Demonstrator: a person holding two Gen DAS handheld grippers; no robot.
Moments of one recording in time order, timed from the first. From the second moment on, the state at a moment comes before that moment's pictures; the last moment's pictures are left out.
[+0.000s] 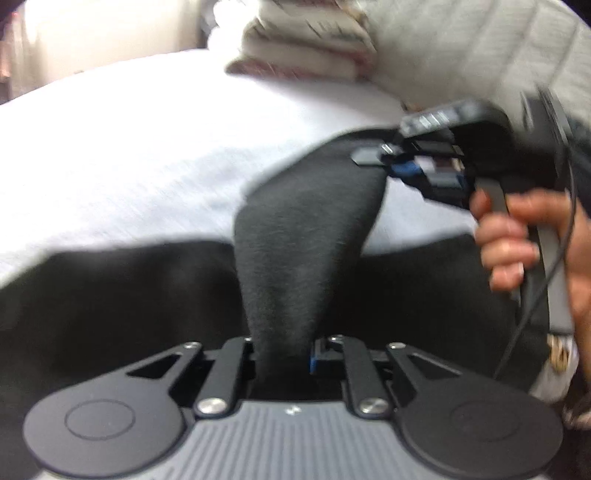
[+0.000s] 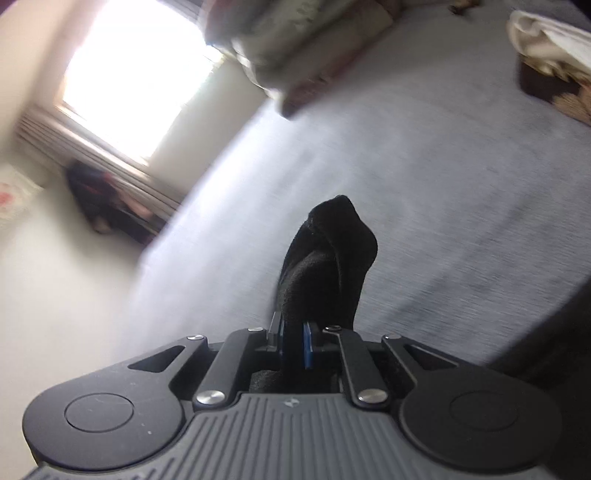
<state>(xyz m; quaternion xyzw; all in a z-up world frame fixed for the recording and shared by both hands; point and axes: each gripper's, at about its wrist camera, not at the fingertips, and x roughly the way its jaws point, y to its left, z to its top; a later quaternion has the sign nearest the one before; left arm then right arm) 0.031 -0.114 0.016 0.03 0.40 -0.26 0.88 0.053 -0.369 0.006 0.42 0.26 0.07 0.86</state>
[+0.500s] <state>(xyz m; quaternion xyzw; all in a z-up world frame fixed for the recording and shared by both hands) -0.022 -0.054 0.142 0.01 0.28 -0.24 0.93 0.003 -0.357 0.091 0.45 0.07 0.24 0.86</state>
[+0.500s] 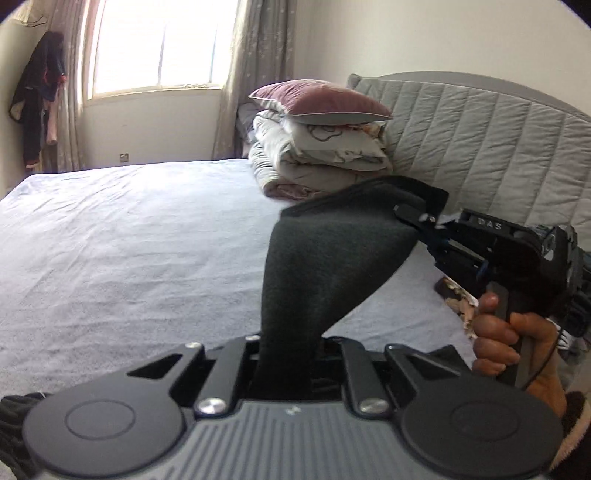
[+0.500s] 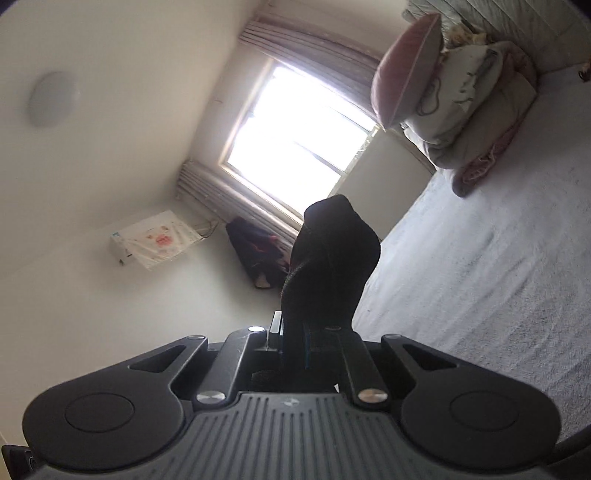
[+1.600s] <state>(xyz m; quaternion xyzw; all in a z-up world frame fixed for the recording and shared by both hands) 0.014 -0.124 -0.036 -0.14 0.47 -0.39 0.78 -0.035 -0.438 -0.008 0.36 0.30 0.00 0.88</state>
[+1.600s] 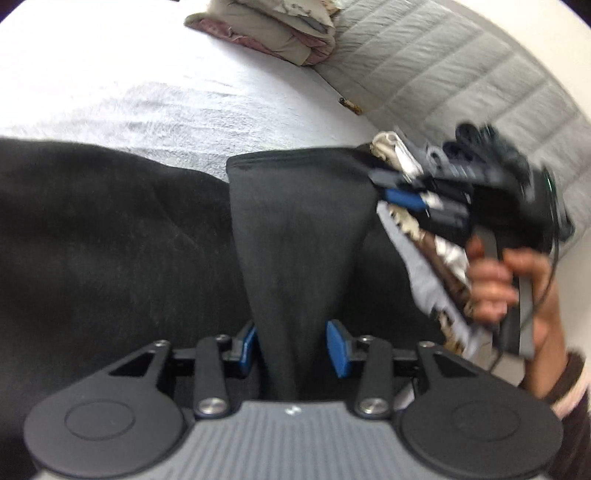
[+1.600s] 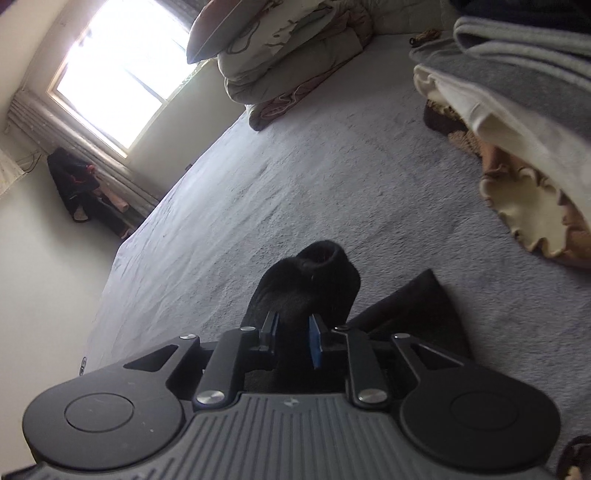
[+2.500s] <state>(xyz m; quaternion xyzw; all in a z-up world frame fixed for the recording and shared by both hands) -0.066 -0.230 -0.032 0.13 0.35 -0.56 0.74 -0.093 -0.490 -0.015 0.40 0.30 -0.01 0.87</state>
